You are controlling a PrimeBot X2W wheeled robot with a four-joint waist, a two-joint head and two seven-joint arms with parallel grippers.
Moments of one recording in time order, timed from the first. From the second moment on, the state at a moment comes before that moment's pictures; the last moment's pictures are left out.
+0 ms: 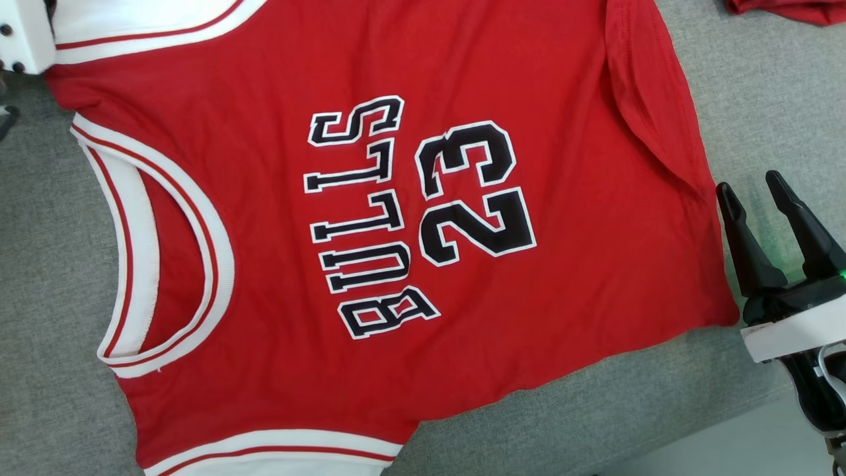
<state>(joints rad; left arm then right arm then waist) -1.23 0.62 -0.62 0.50 -0.91 -0.03 0.76 -0.33 -0.54 0.36 0.20 0.70 0.13 -0.23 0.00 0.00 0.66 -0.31</state>
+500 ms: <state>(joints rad) -1.21 0.55 -0.64 0.31 -0.88 -0.13 0.33 -0.65 -0.49 0.37 0.31 0.54 0.13 -0.08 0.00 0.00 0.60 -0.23</state>
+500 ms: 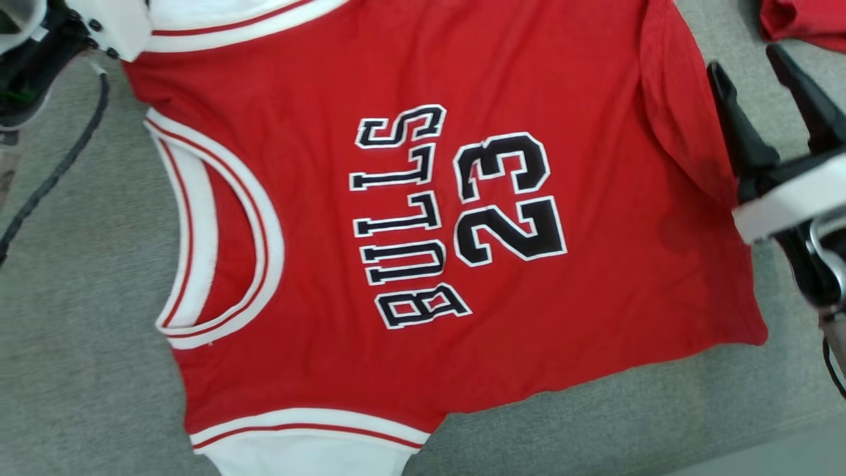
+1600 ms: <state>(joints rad) -0.78 0.77 -0.68 -0.40 -1.01 0.02 0.35 -1.14 -0.40 0.33 0.84 0.36 0.13 0.64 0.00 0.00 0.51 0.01</state>
